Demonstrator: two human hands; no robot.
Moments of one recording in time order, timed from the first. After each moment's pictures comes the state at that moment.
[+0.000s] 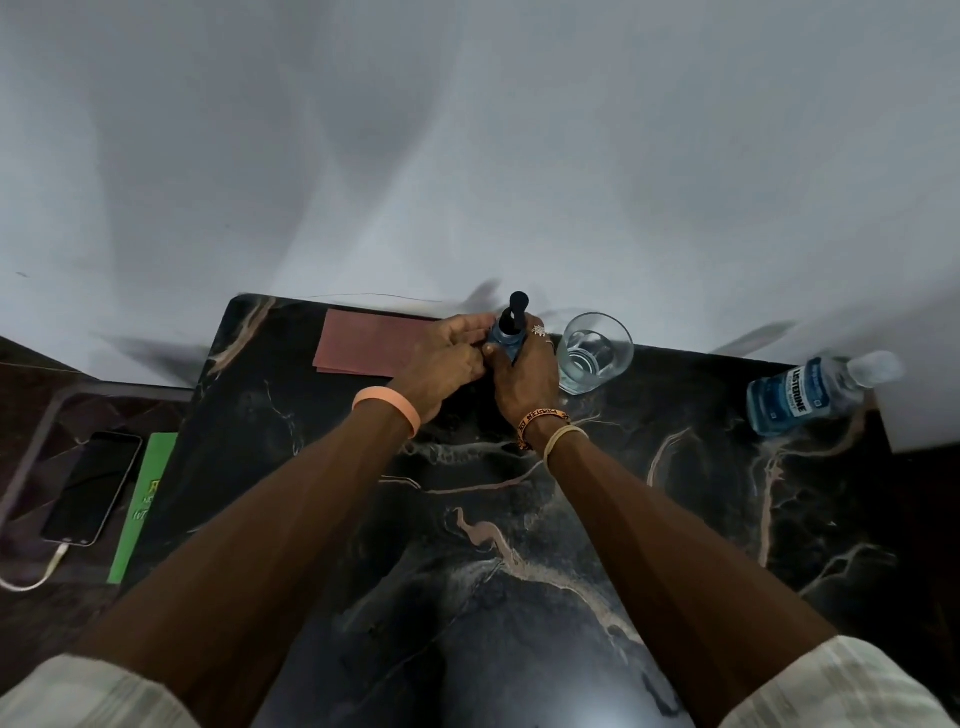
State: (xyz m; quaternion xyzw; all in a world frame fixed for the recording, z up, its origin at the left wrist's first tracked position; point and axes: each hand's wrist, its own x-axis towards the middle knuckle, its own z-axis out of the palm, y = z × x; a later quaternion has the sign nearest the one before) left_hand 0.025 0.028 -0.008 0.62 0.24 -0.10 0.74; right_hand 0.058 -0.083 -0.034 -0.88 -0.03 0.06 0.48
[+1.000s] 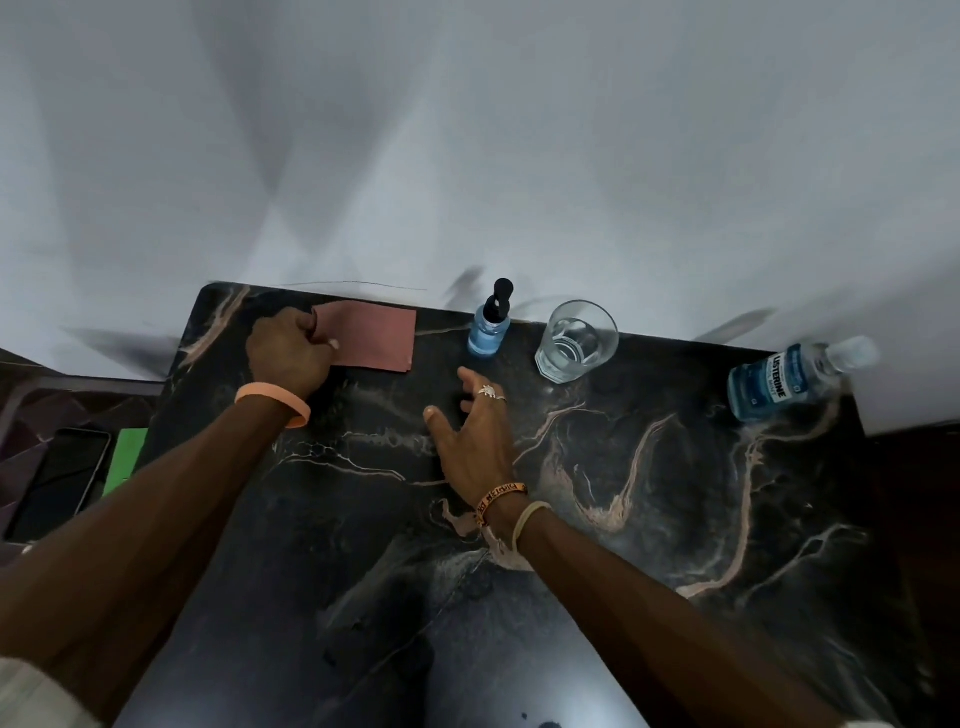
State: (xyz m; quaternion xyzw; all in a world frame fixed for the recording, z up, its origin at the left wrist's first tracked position) left_hand -0.009 0.150 -0.063 0.86 0.38 0.02 0.33; right_hand -0.030 -0.080 -0.037 -0.87 -0.03 0.16 0.47
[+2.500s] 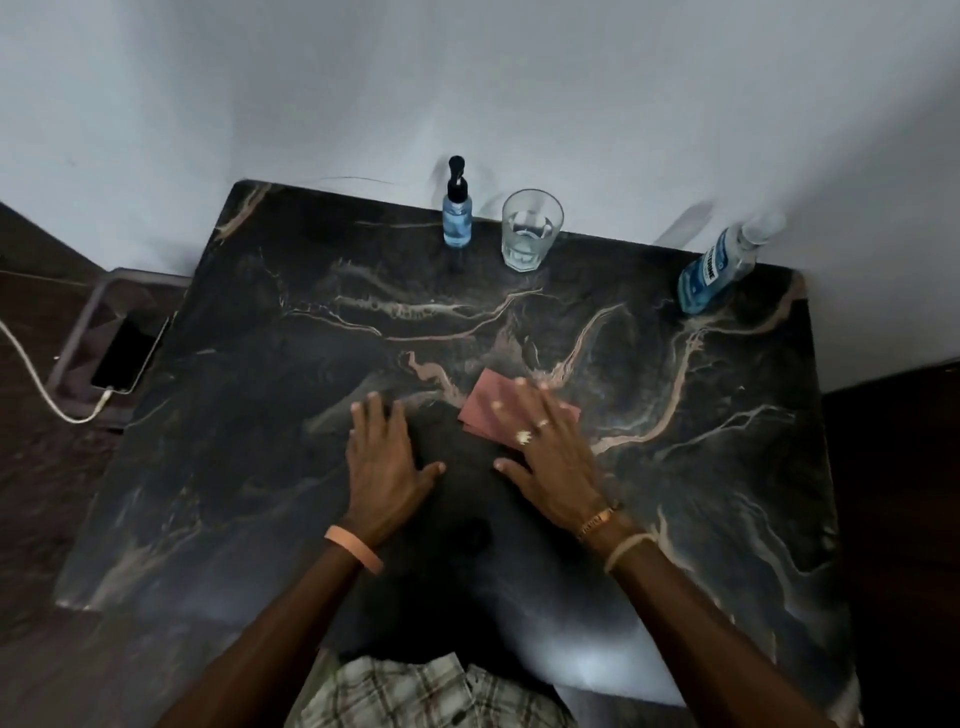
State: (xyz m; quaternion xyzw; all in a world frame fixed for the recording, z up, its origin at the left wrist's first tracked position) left_hand -0.246 -0.116 -0.047 0.92 0.29 -0.11 0.26; right_hand -0.146 -0.320 -0.049 -0.91 -0.38 0.12 0.14
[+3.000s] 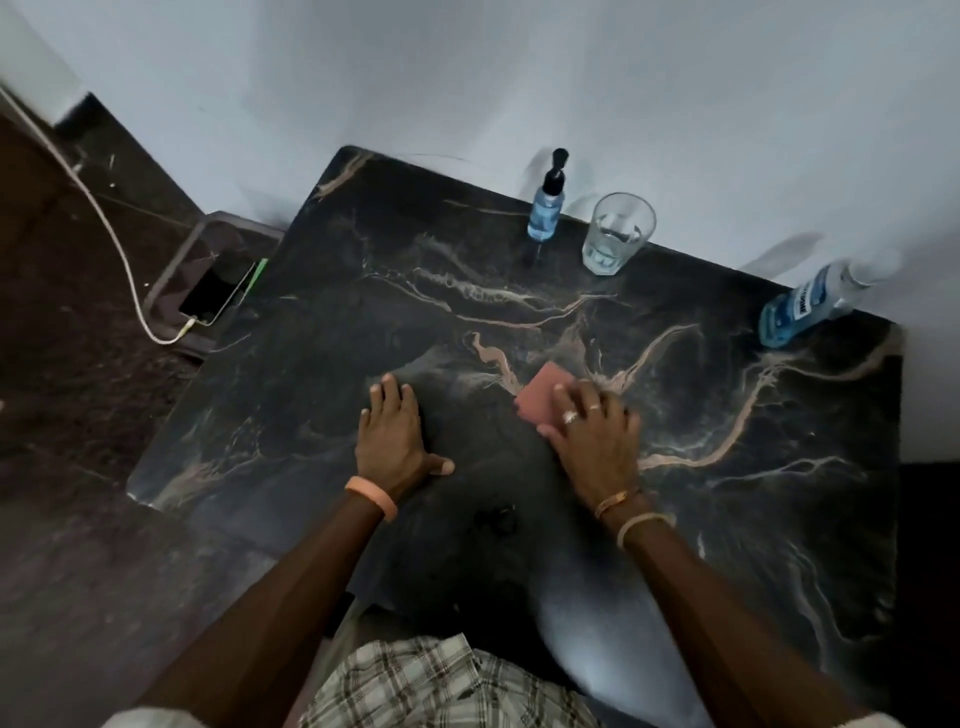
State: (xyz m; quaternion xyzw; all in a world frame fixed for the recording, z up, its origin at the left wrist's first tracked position) left_hand -0.274 -0.083 -0.045 0.90 0.33 -0.17 0.22; right_hand -0.132 -0.296 -0.066 -0.94 -0.33 0.04 -0.01
